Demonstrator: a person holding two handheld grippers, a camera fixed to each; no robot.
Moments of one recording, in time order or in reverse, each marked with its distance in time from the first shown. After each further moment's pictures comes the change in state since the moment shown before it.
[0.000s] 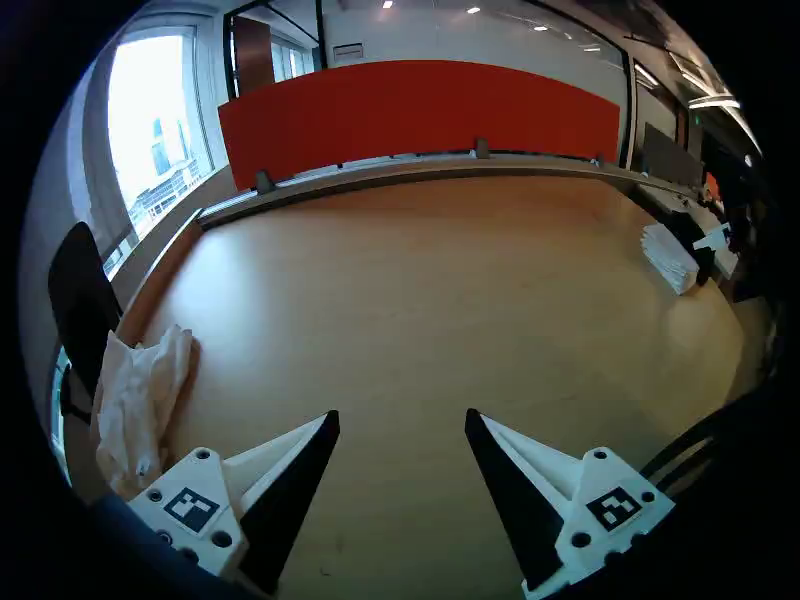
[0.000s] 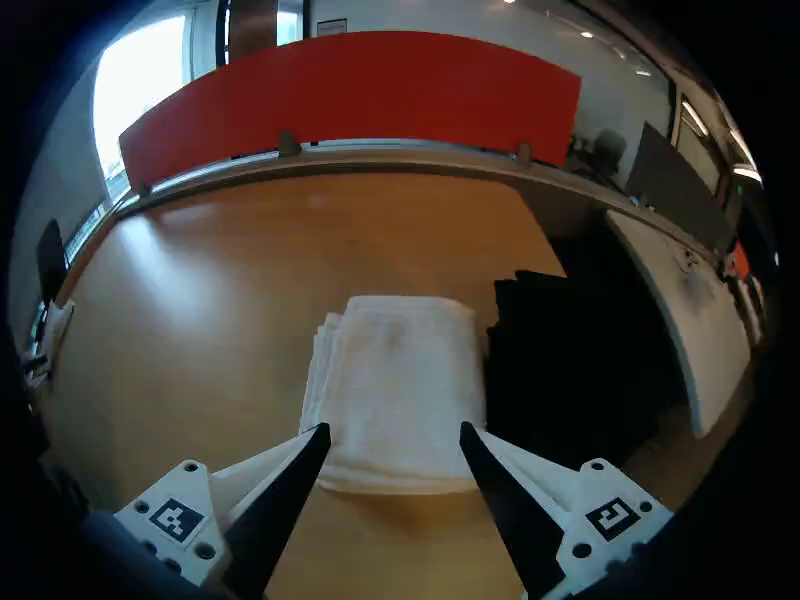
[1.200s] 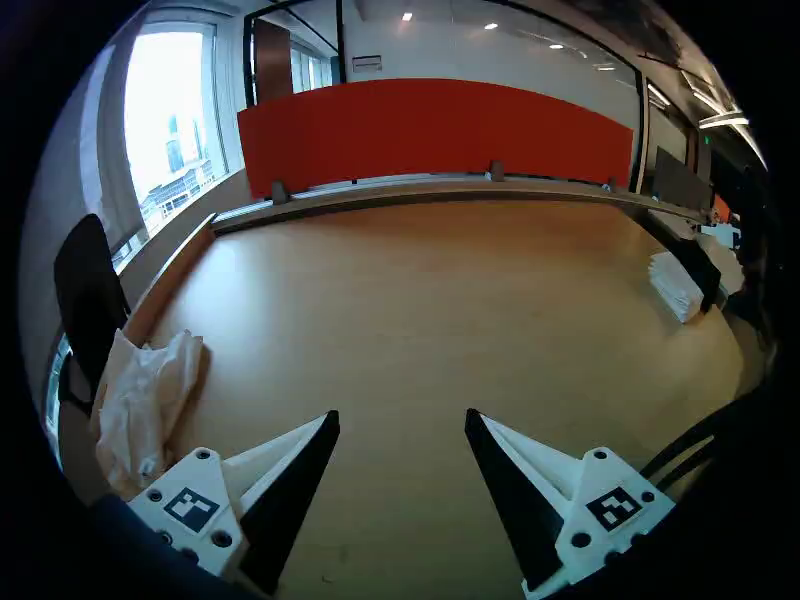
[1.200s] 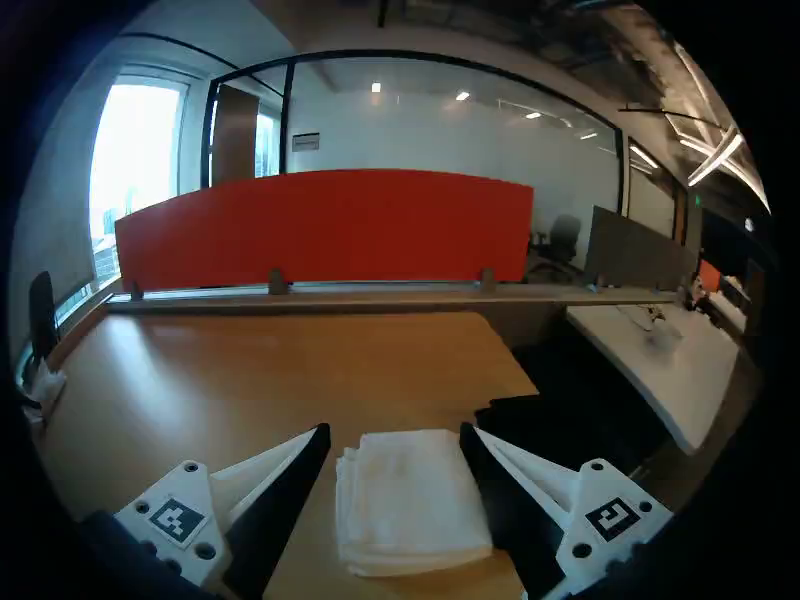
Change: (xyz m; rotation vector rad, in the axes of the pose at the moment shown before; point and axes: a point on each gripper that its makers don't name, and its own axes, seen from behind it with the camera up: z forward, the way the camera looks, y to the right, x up) left arm 0.019 -0.010 -0.007 0.027 0.054 -0.055; right arm 0.102 -0.023 -0.047 -0.111 0.452 0.063
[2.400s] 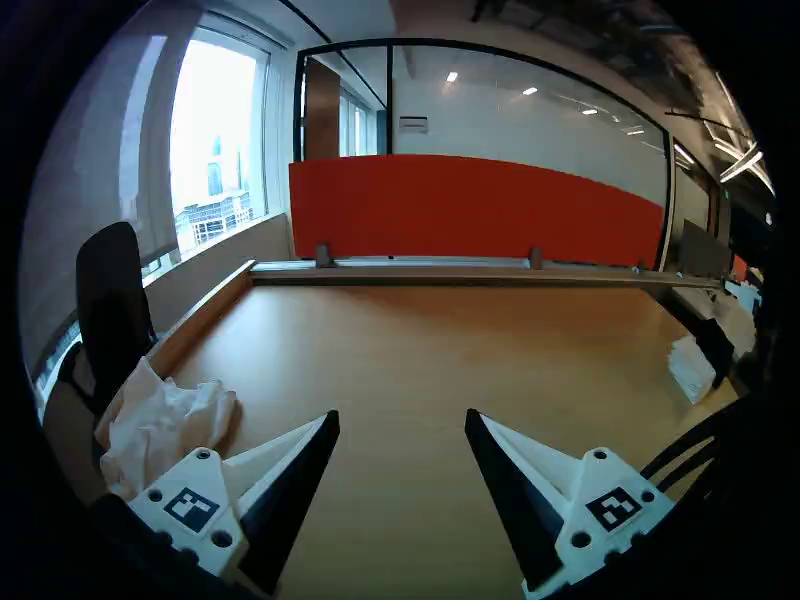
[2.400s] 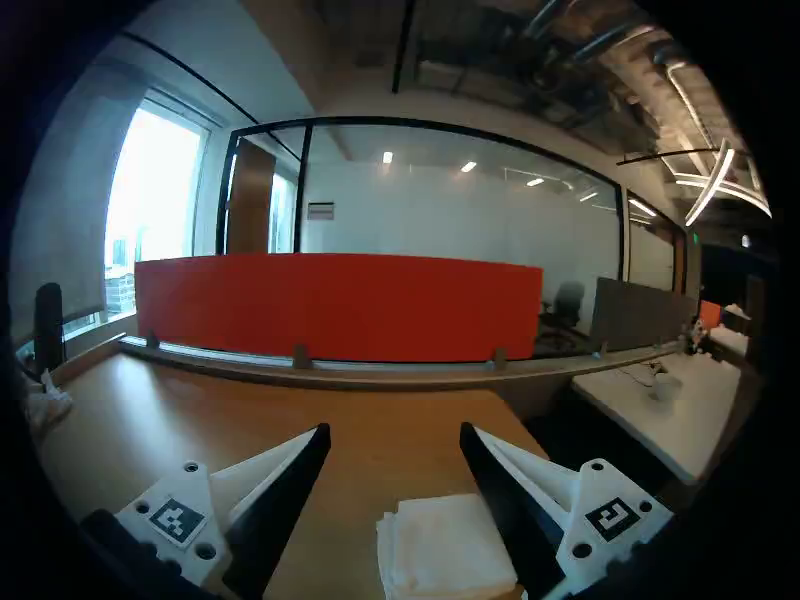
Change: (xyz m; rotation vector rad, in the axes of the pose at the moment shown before) left arm 0.081 -0.042 -0.007 0.095 0.240 -0.126; right arm 0.068 -0.053 -0.029 0.022 0.252 -0.027
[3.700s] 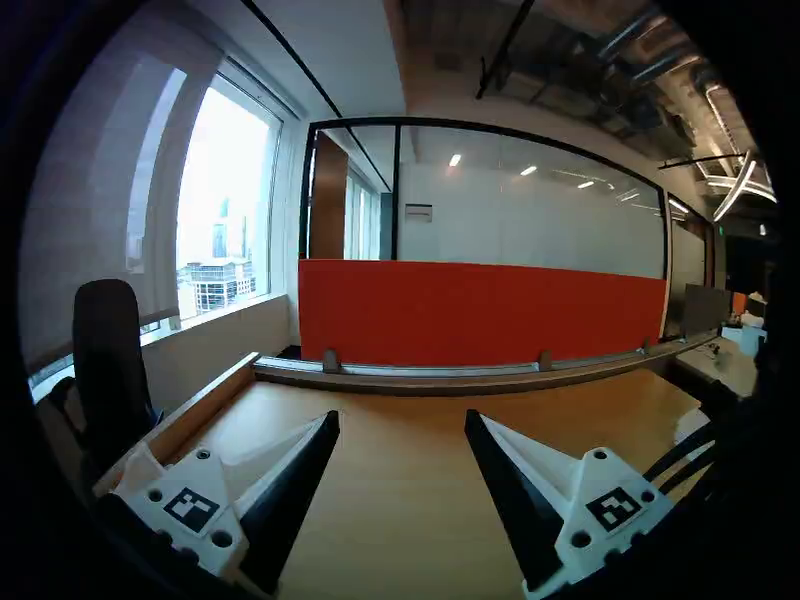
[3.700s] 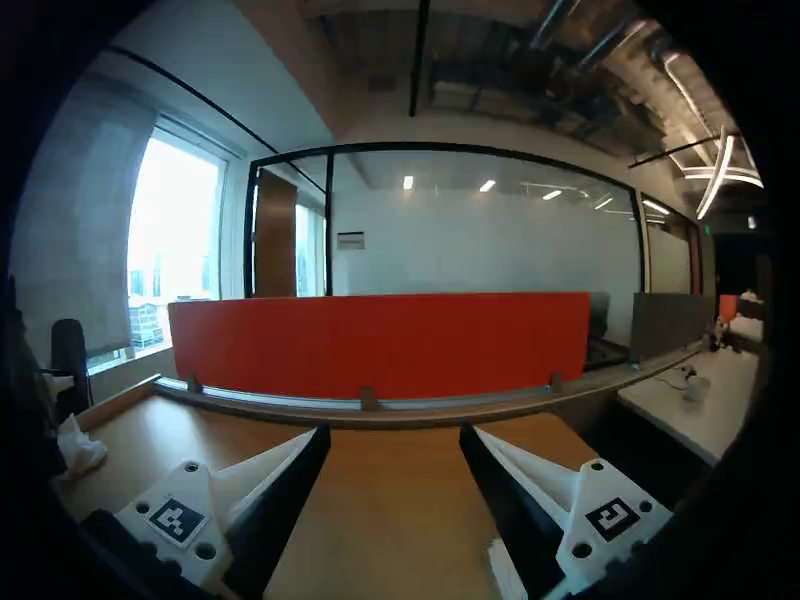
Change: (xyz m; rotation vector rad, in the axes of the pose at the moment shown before) left arm 0.122 -0.030 0.027 -0.011 0.302 -0.026; right arm 0.063 -0.140 0.001 0.083 0.081 0.062
